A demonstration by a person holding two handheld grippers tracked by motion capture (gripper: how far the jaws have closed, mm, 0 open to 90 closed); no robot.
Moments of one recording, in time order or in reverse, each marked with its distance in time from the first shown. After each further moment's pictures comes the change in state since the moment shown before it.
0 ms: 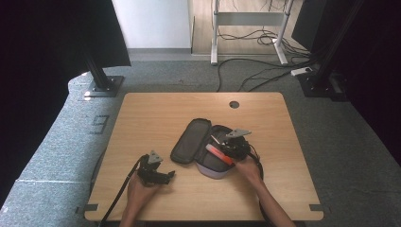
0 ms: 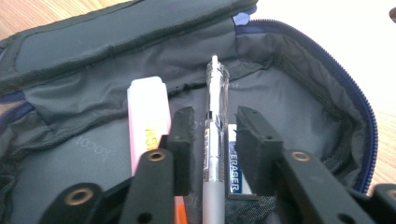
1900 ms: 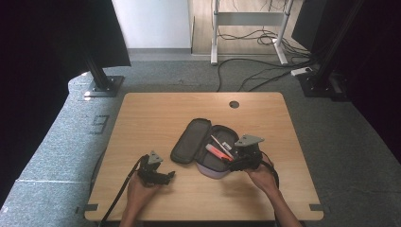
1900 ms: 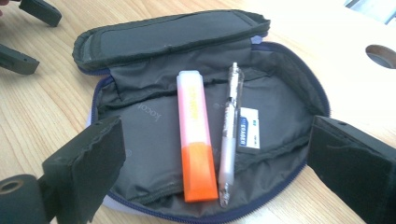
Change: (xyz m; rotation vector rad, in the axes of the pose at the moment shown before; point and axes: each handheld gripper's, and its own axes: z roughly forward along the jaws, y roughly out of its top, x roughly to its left) left arm -0.001 -0.001 -0.001 -0.002 -0.004 0.002; right arm 0.014 -0.003 -0.069 -0.042 0.041 -0.124
